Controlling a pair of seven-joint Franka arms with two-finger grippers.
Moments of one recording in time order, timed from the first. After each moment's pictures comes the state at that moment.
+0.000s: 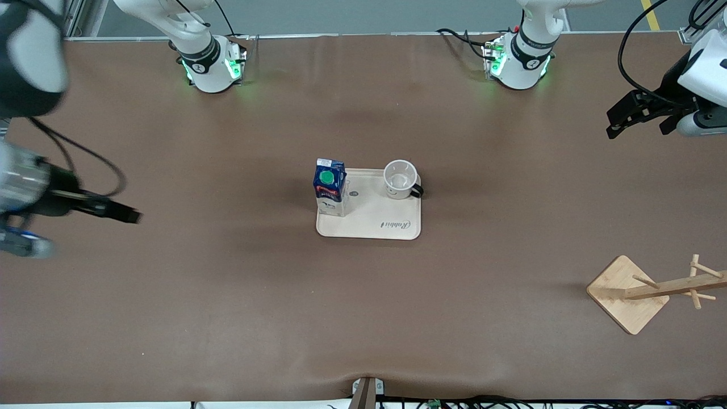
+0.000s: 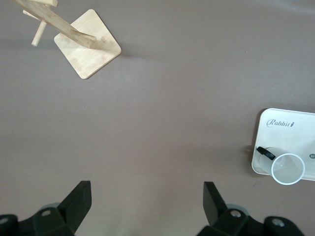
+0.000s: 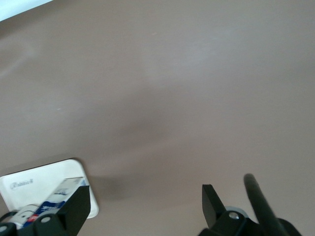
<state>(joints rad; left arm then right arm) 0.06 -0.10 -0.17 -1.62 0.01 1.56 -0.17 0.04 0.37 -0.06 -1.13 0.12 1.43 0.32</state>
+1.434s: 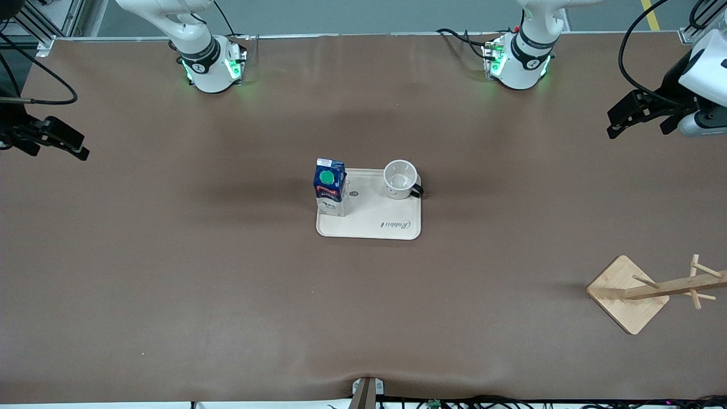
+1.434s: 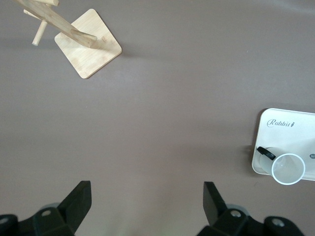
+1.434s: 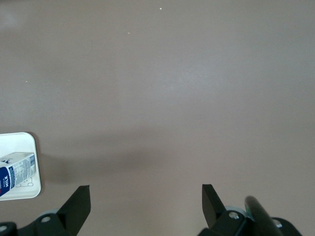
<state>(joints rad) 0.06 -0.10 -0.17 -1.62 0.01 1.56 -0.17 0.00 -0.05 -0.04 -1.61 0.00 1.60 0.09</state>
